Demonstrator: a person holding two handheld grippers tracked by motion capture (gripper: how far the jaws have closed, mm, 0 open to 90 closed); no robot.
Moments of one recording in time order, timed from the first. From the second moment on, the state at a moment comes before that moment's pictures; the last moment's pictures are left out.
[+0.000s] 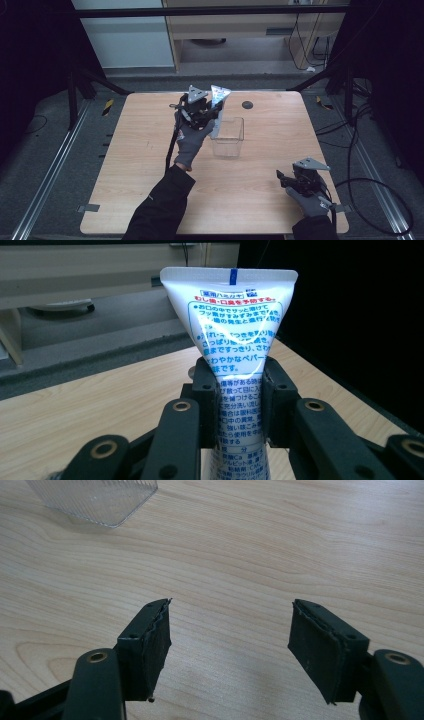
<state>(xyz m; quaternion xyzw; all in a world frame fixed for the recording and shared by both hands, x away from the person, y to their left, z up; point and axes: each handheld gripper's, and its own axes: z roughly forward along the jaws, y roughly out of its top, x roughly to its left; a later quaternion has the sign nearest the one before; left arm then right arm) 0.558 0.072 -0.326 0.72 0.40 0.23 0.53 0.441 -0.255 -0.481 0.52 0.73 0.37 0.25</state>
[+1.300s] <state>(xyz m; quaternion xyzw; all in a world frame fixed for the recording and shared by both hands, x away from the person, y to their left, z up) 0.589 0.039 -0.392 0.71 0.42 0.23 0.51 0.441 -0.253 -0.484 0.51 0.74 0.36 0.26</state>
